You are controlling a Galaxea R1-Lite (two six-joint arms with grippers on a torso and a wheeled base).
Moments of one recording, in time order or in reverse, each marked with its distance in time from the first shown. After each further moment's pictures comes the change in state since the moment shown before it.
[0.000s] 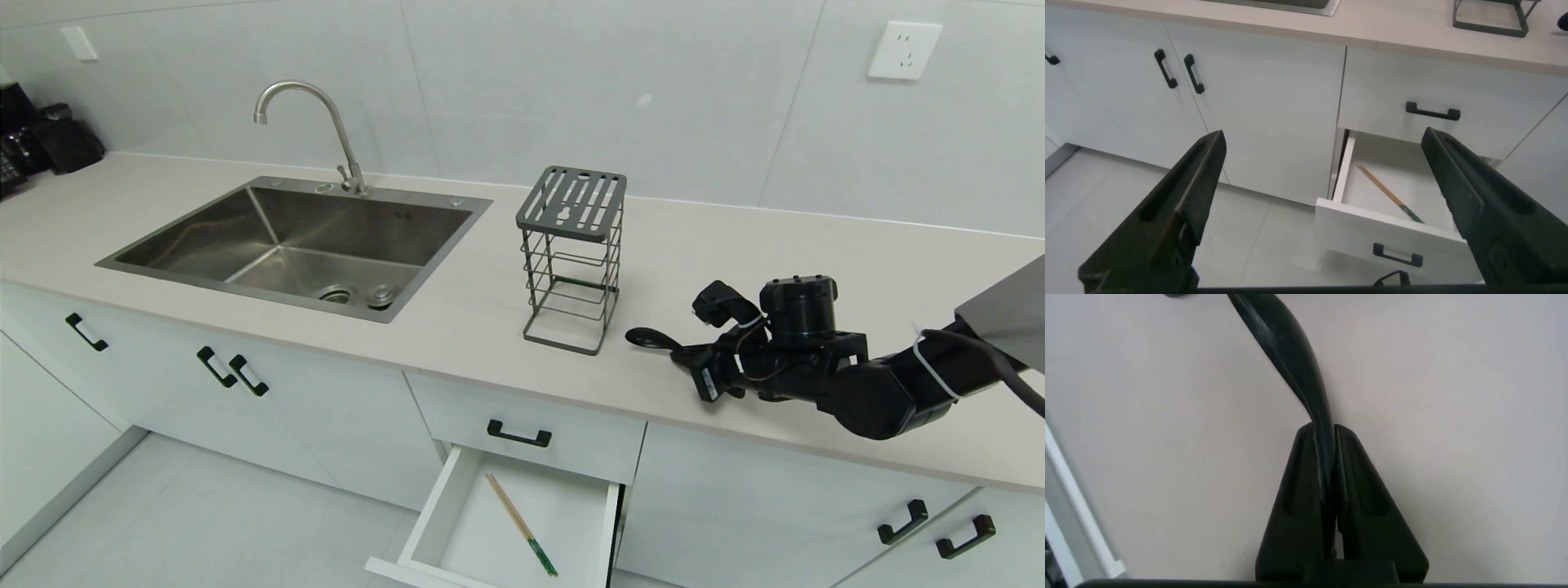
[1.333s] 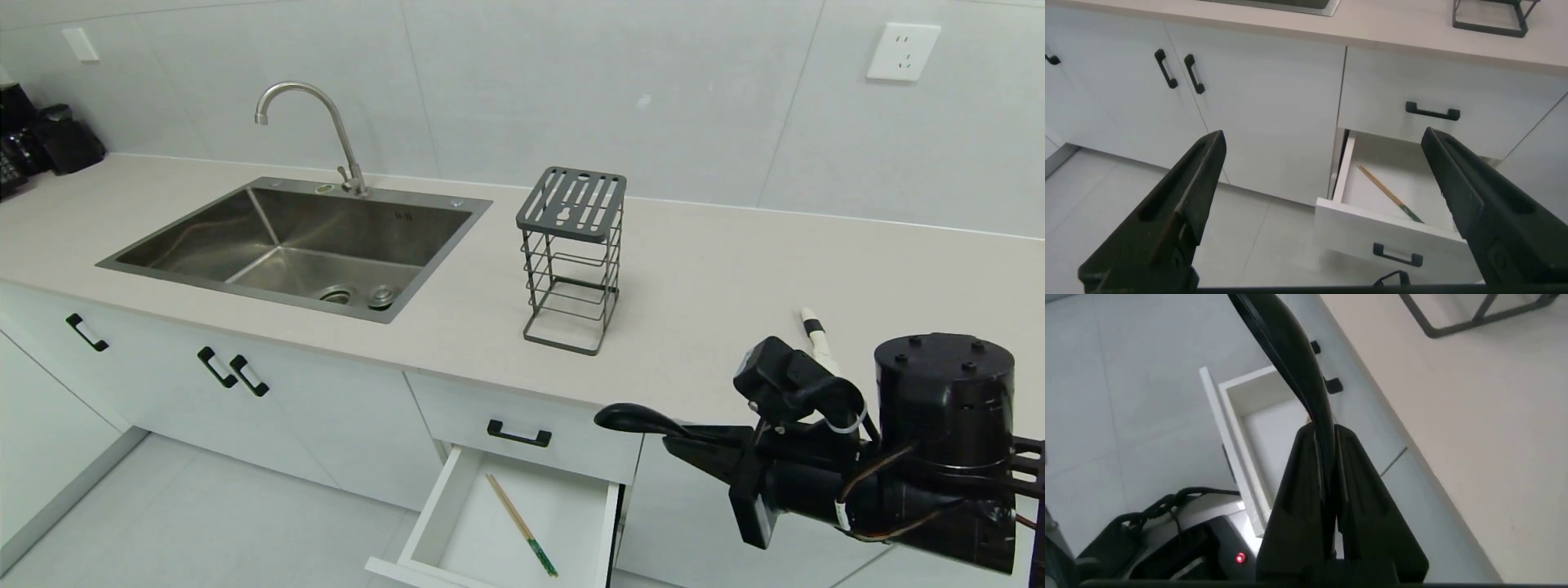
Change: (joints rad) left arm 0.000 0.000 0.000 0.000 0.000 0.000; right arm 0.369 -0.502 0.517 -0.092 -0.083 0.132
